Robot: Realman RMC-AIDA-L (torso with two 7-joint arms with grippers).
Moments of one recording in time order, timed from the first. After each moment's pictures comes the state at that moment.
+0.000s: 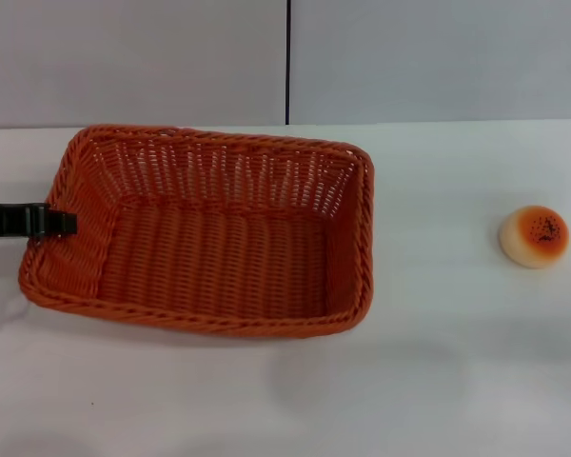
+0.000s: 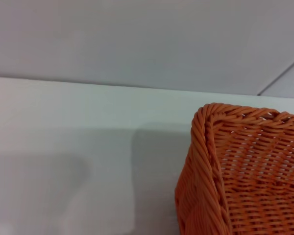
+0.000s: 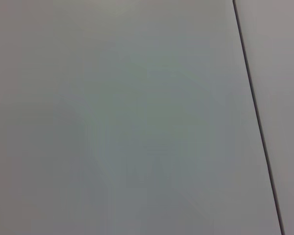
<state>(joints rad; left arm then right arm) -0.16 -2.06 1.15 1.55 2.35 1.39 -2.76 0.39 2.08 -0.31 -0.07 -1.10 -1.62 0.37</state>
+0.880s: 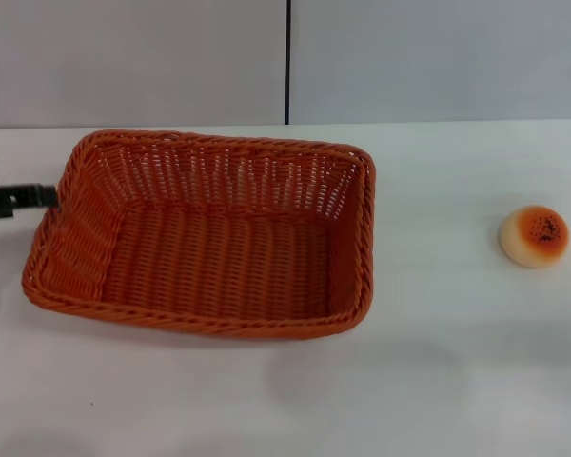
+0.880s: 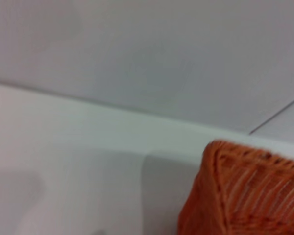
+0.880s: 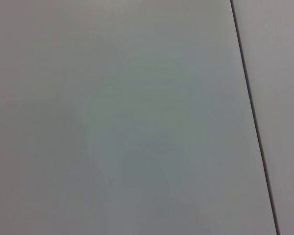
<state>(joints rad) -0.15 -2.06 0.92 1.47 2.18 1.45 -2.63 0.38 2.08 -0.31 -0.07 -1.10 -1.62 0.37</state>
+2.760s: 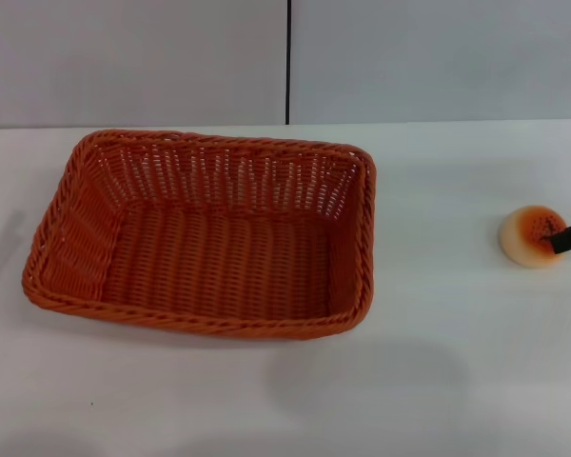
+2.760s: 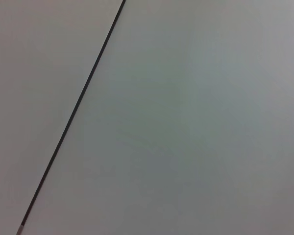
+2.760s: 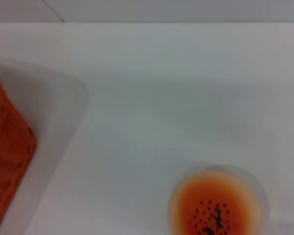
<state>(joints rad) -0.14 -2.06 0.17 0.42 1.49 1.77 -1.11 0.68 1.96 -0.61 -0.89 -2.71 -1.60 2.32</state>
